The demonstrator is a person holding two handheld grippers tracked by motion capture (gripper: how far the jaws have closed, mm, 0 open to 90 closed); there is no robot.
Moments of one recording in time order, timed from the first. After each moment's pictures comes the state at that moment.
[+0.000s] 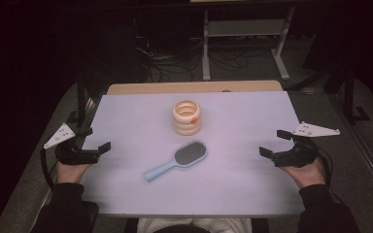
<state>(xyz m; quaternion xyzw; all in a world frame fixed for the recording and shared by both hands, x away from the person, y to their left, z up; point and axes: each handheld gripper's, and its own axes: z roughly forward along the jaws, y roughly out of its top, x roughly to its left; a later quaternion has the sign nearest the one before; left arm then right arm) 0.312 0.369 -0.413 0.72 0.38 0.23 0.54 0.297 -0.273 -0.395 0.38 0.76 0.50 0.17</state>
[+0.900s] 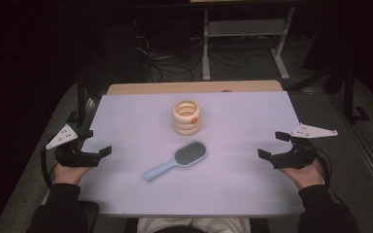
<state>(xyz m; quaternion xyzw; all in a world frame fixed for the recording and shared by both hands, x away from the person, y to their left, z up) 0.303 0.363 -0.405 0.75 0.37 0.22 0.50 0.294 -0.270 -0.395 0.38 0.77 0.49 0.16</state>
